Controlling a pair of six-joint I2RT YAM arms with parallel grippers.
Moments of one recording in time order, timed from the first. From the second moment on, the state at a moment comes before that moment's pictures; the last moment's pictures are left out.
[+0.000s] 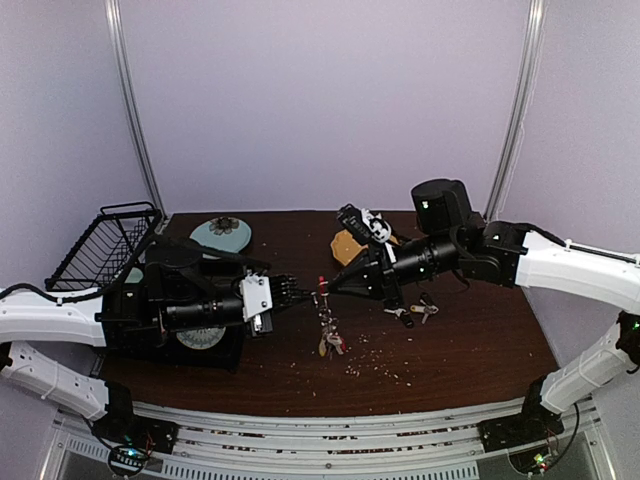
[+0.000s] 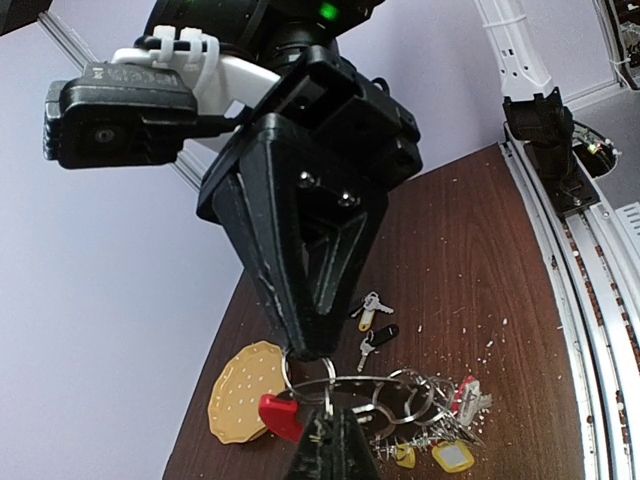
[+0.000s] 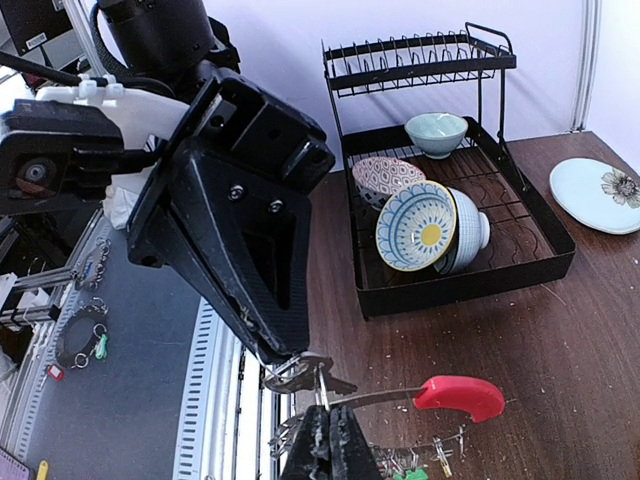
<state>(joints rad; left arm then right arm) -1.18 1.12 0.81 0.14 0.04 0.62 0.91 1.37 1.17 -0.23 -0.65 -0.06</state>
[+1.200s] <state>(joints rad) -1.18 1.12 0.80 0.16 0.04 0.62 0.91 1.37 1.16 -0.23 -0.73 -0.07</state>
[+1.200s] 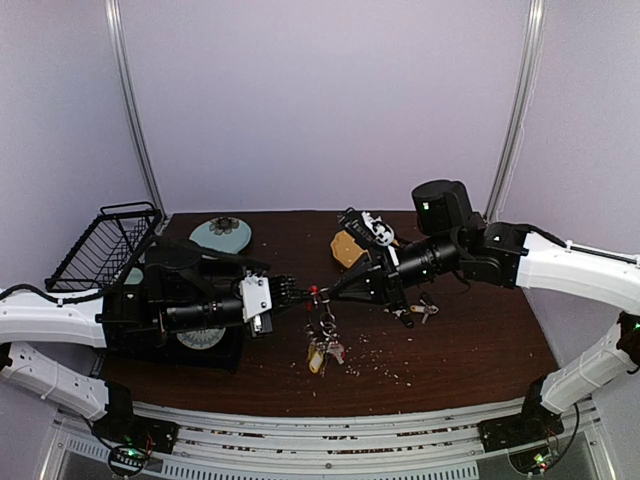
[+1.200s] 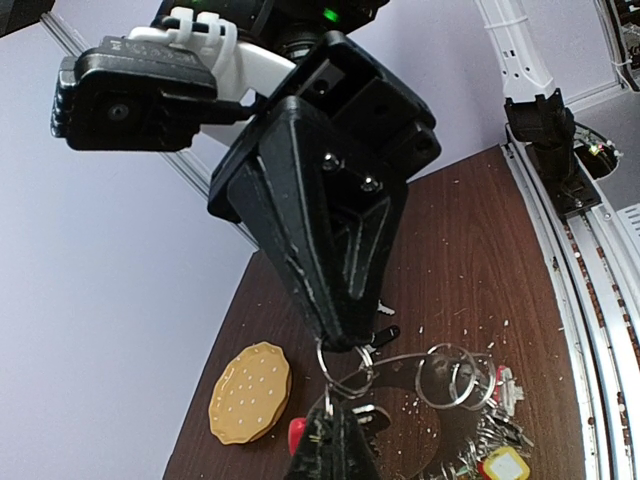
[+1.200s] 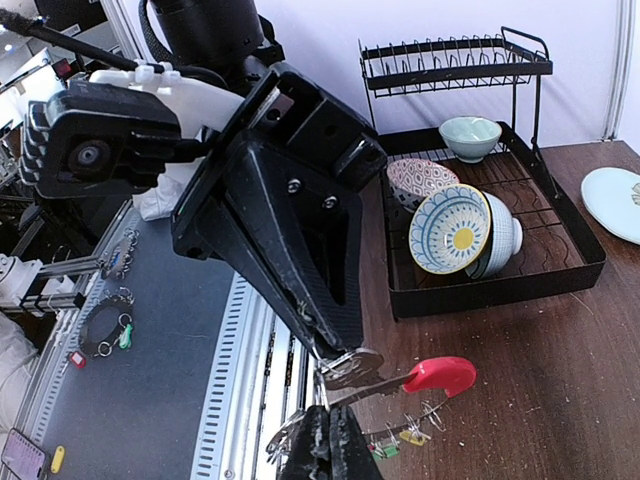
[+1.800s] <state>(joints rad) -1.18 1.12 0.80 0.16 0.04 0.62 0.91 1.38 1.16 -0.23 -0.69 -0.03</state>
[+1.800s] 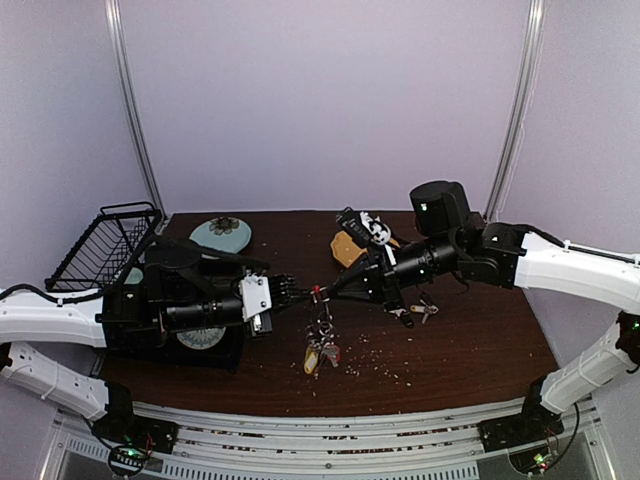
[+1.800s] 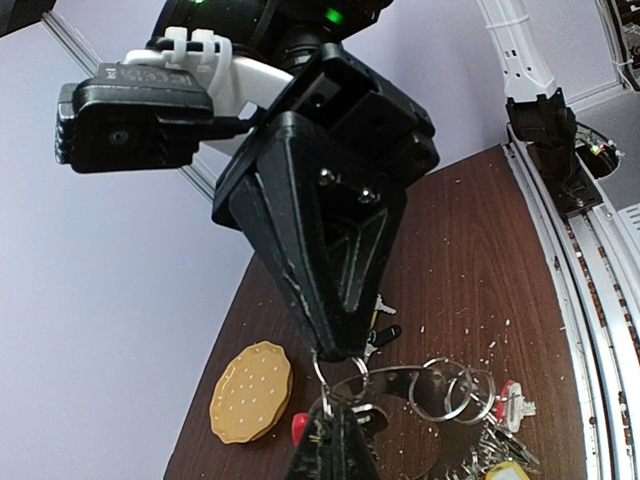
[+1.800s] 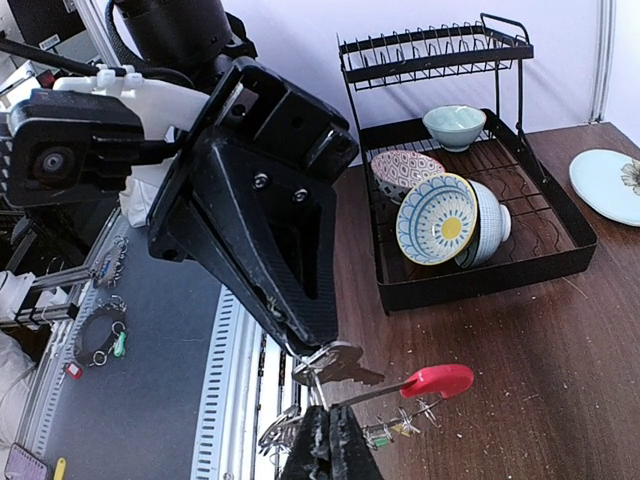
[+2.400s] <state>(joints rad) -1.18 1.12 0.79 0.16 0.04 0.62 0.91 1.38 1.16 -0.16 -0.69 0.05</state>
